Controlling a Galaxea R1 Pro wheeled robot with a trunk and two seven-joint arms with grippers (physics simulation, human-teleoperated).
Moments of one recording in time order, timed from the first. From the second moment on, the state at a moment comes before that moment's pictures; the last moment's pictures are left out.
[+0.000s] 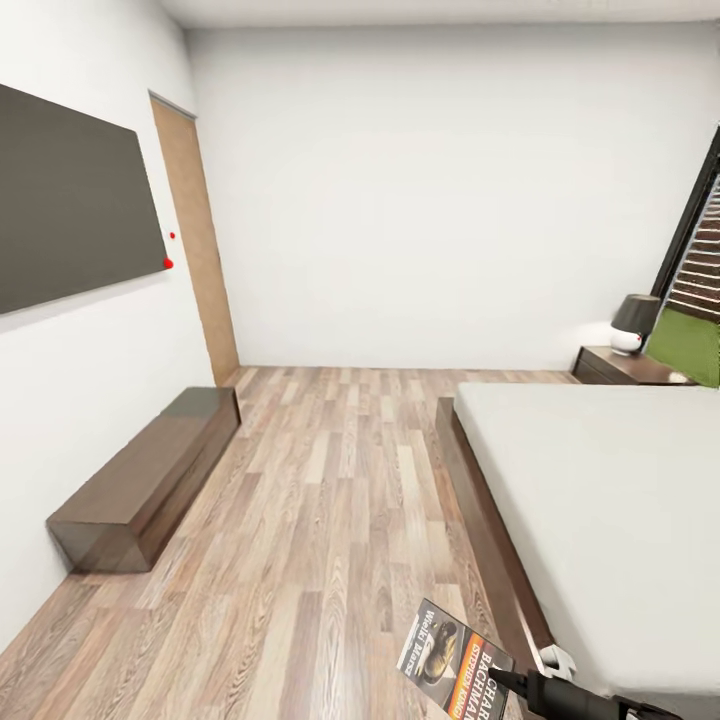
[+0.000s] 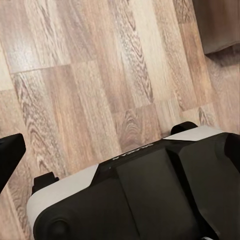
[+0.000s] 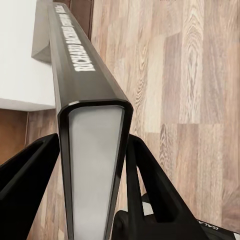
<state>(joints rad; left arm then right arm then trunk) -0.33 0.04 -0.16 -0.02 0.03 -0.19 -0.45 -0.58 -0.31 -0.41 0.08 0.09 0.10 1.03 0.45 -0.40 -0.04</state>
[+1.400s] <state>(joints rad) -0.33 0.04 -0.16 -0.02 0.03 -0.19 -0.45 -0.58 -0.30 -0.41 0.08 0.22 0.10 1.03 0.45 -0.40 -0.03</state>
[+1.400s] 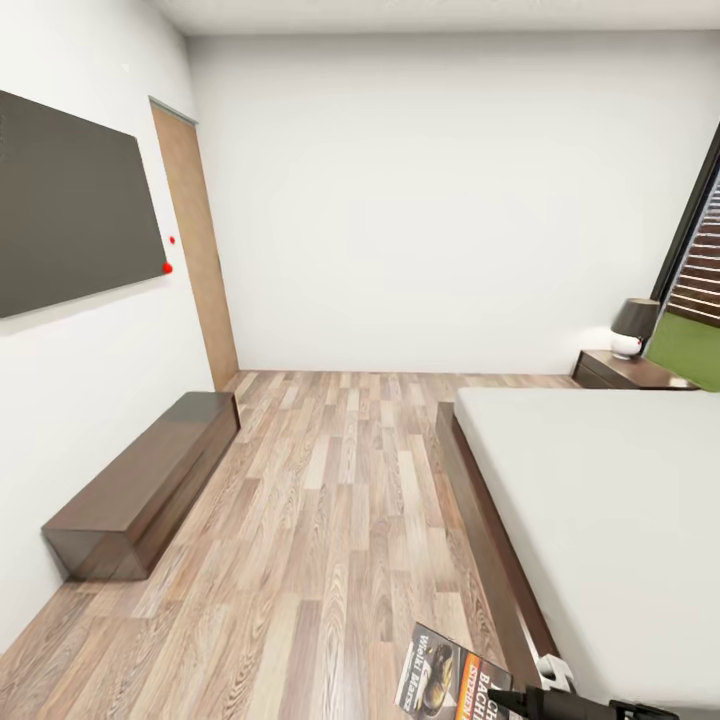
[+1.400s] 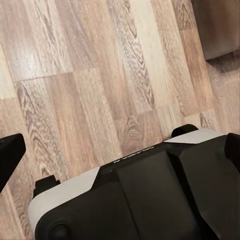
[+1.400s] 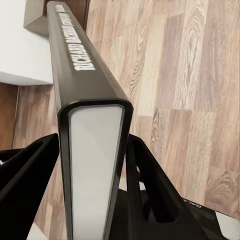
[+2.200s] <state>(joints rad) -0.33 0.04 -0.16 -0.02 0.03 -0.19 -0.45 -0.58 -0.30 -0.41 0.08 0.22 0.10 1.03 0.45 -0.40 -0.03</state>
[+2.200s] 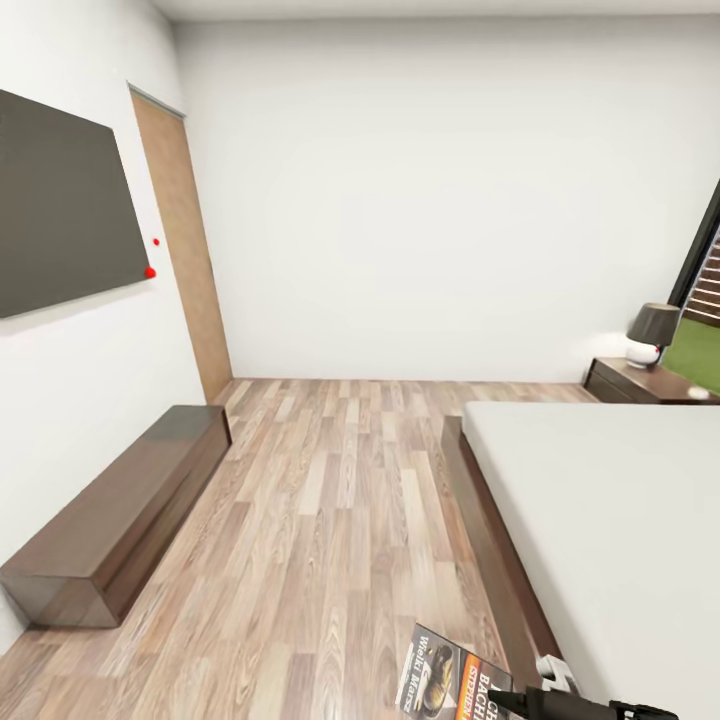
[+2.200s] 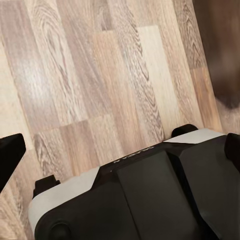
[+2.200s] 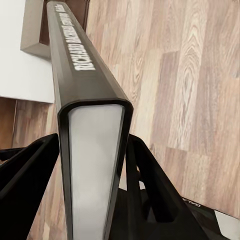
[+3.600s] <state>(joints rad) -0.33 0.03 -0.15 -0.03 0.03 -0.19 -0.46 -0.58 -0.30 -0.41 0.08 0.22 0.10 1.03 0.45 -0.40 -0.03</state>
